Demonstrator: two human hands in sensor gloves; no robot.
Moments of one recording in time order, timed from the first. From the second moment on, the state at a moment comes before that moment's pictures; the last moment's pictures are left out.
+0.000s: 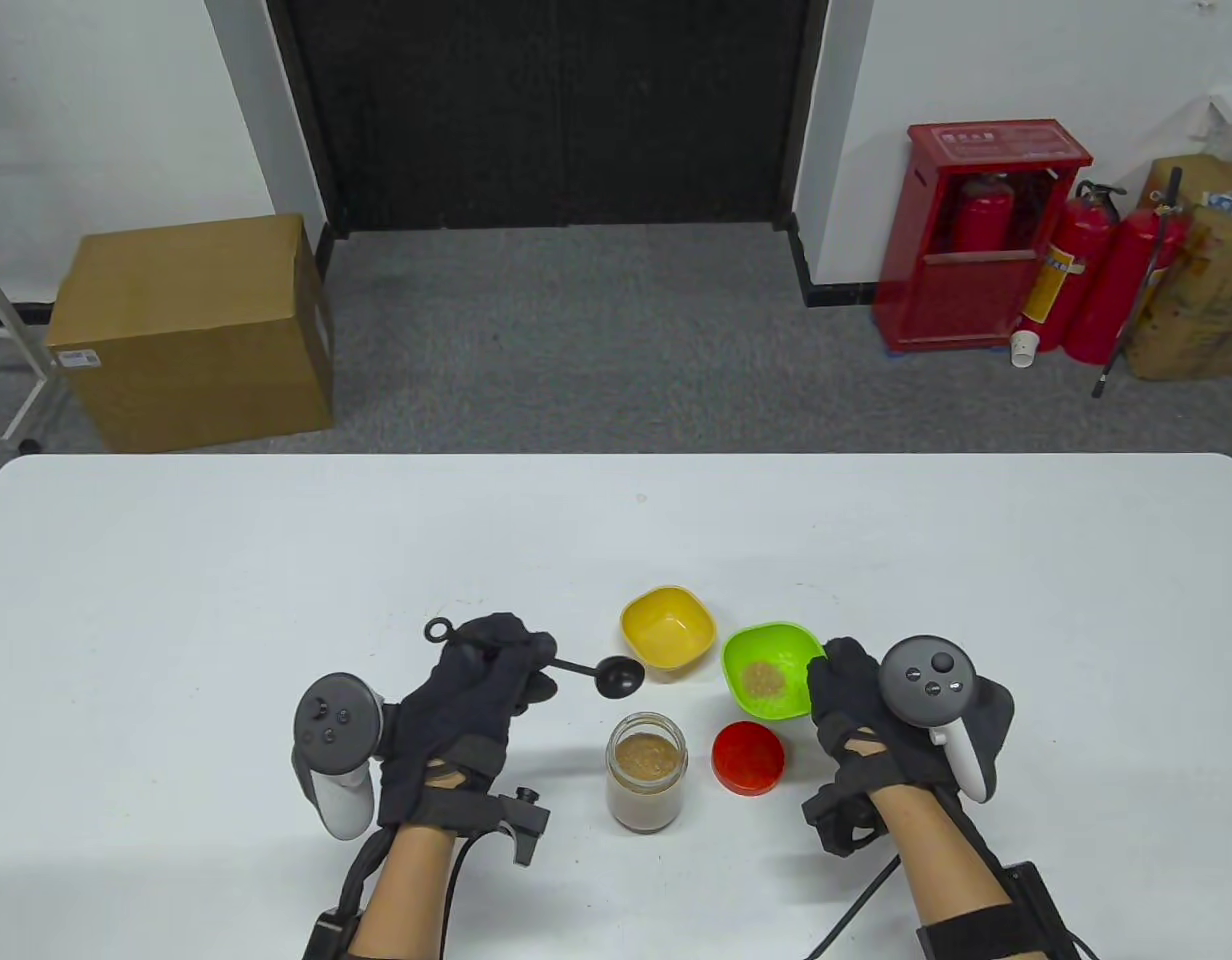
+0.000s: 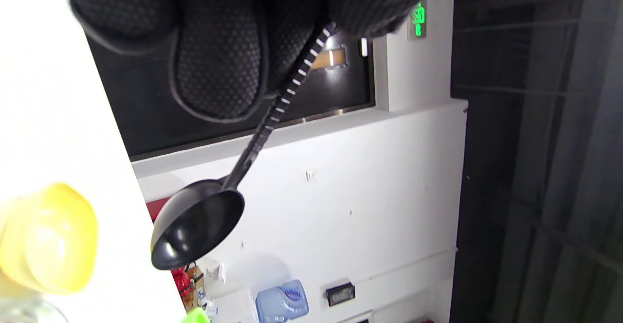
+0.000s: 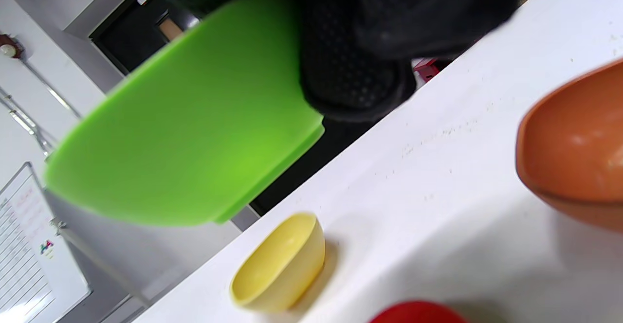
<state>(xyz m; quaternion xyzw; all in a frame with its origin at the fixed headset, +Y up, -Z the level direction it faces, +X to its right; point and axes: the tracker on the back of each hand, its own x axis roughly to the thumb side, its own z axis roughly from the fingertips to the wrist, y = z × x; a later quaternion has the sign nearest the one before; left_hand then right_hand) -0.203 -0.664 -0.324 0.09 -0.09 0.65 0.75 0.217 -0.682 -0.359 -0.06 -0.04 0.93 0.37</state>
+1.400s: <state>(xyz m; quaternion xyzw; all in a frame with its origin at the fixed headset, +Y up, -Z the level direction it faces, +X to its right) -0.277 -0.727 -0.305 0.05 0.08 0.68 0.73 0.219 -0.734 -0.469 -0.24 0.11 0.95 0.16</state>
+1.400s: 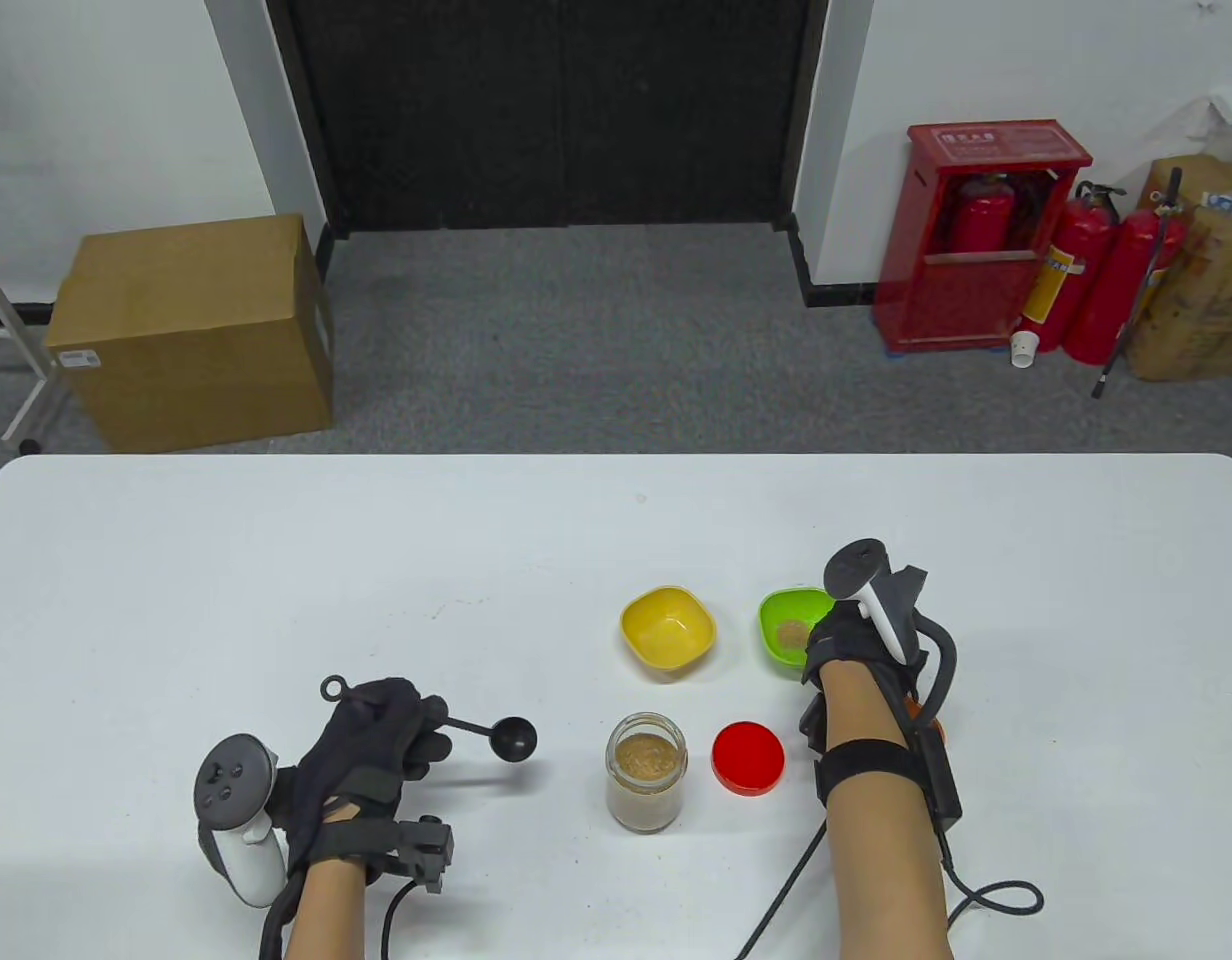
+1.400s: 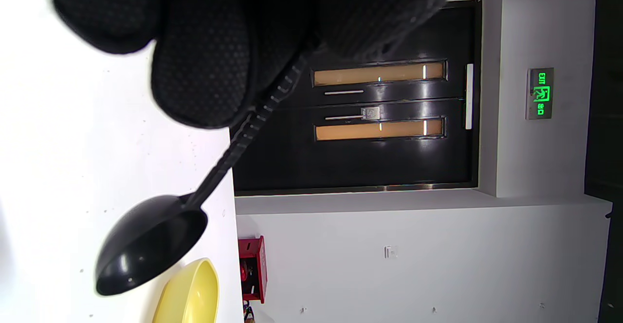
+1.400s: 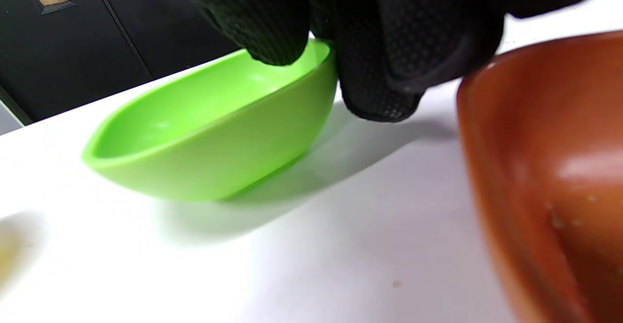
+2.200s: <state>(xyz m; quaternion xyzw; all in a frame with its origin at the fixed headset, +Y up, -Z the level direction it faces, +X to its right) -0.274 -0.726 -0.301 0.06 0.07 0.68 0.73 0.125 -0.706 -0.455 -0.04 0.04 0.97 0.24</state>
